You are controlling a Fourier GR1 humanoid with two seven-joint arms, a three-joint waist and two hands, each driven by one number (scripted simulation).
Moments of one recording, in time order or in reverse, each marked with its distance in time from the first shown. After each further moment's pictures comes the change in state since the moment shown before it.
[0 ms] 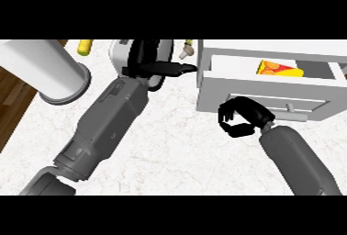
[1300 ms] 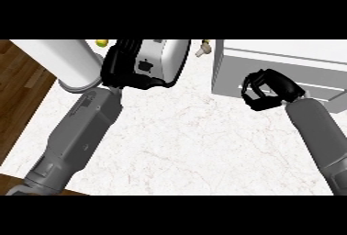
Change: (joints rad) left arm 0.180 0.128 -0.023 -0.177 0.020 -0.183 0.065; right arm -0.216 -0.078 -0.260 0.333 -0.192 0.112 -0.178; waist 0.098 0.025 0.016
